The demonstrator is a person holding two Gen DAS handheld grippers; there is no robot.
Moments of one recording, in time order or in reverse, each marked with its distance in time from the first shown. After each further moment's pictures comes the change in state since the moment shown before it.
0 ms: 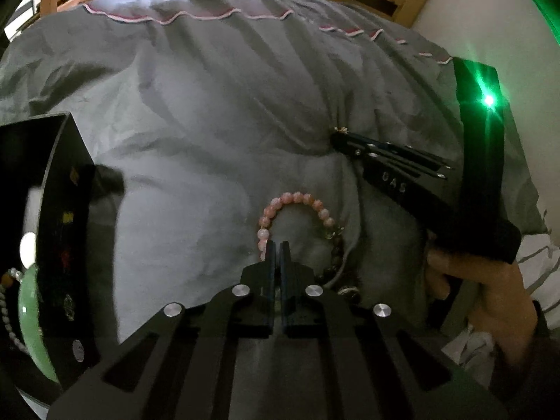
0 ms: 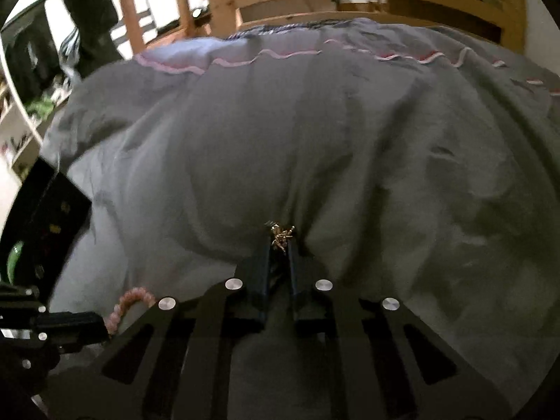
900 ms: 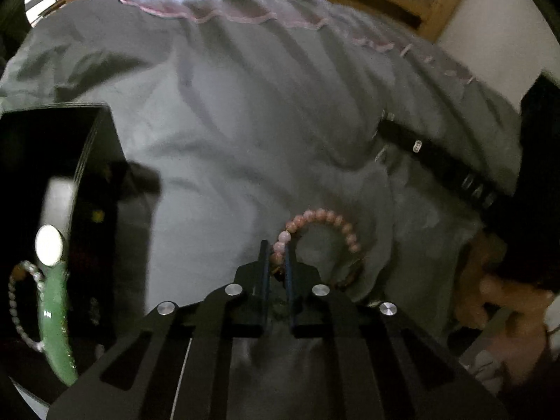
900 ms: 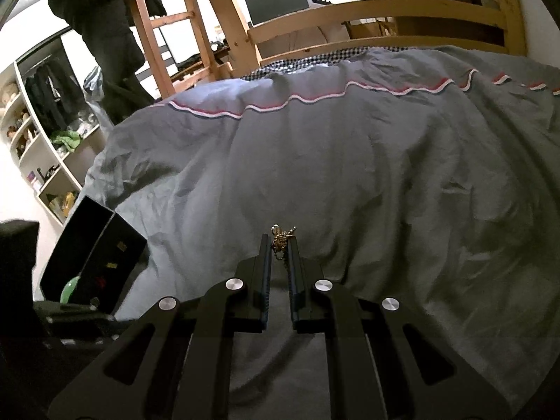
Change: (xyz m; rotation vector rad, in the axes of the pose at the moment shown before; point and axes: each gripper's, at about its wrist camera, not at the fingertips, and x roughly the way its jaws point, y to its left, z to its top) left arm -0.007 0.026 0.005 -0.078 -0.033 0.041; right arm -0.030 0.017 0.007 0.037 -0.102 0.137
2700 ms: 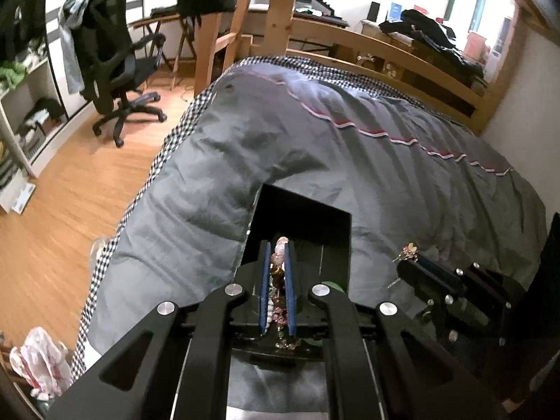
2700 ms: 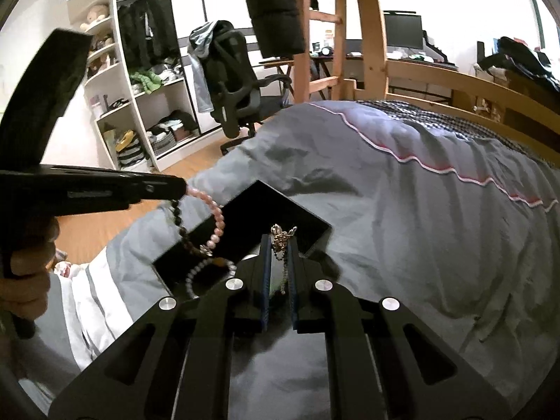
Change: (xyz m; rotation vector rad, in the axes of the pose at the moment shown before) left arm -0.170 0.117 0.003 -0.181 -0.208 0.220; right arm -0.045 0.216 -0.011 -0.381 0.001 0.168
